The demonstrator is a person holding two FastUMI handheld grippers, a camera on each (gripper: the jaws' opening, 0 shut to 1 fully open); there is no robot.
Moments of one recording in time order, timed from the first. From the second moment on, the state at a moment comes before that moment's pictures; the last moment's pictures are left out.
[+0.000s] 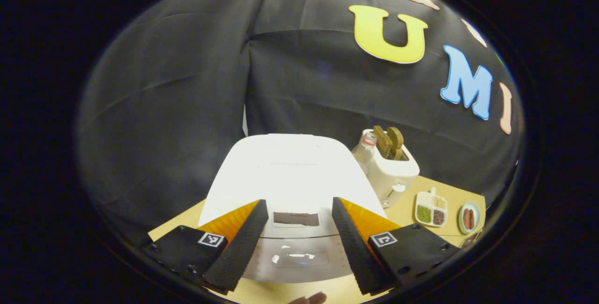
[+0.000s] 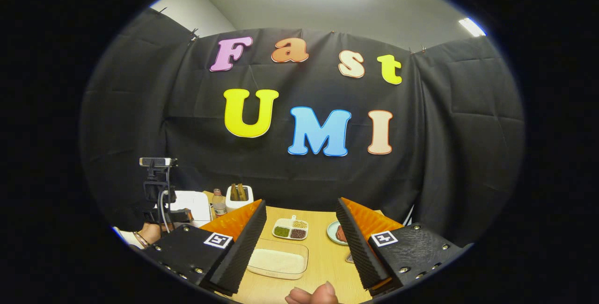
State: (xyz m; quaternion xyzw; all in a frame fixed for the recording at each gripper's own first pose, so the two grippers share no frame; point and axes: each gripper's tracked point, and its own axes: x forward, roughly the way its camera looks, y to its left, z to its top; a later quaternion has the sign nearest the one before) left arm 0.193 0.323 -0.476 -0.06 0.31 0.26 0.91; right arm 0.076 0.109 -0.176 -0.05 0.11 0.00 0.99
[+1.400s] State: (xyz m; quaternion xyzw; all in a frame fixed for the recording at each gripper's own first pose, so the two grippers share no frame) left arm -0.010 -0.038 -0.049 -0.01 0.06 0.02 1.00; right arm 0.018 -0.058 -0.017 0.01 0.00 0.01 1.00
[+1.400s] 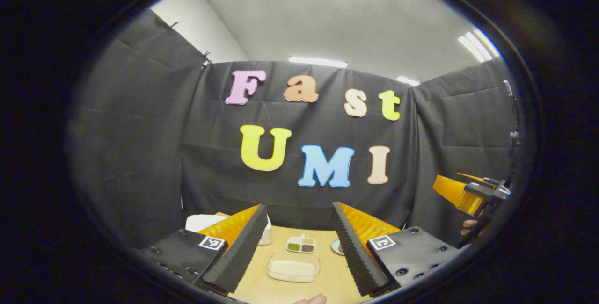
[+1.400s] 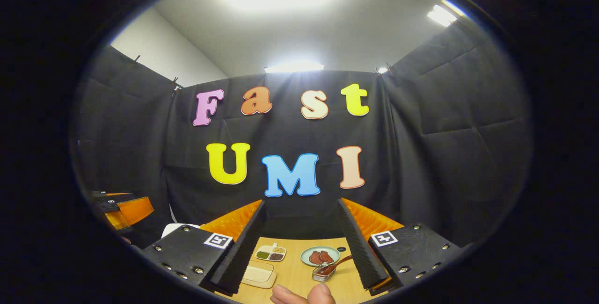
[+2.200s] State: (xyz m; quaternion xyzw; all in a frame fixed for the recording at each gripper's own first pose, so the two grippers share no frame) left arm -0.016 0.020 -0.055 -0.01 0.05 0.02 1.00; right arm 0.007 -0.022 -0.021 0.00 0.00 -0.01 1.00
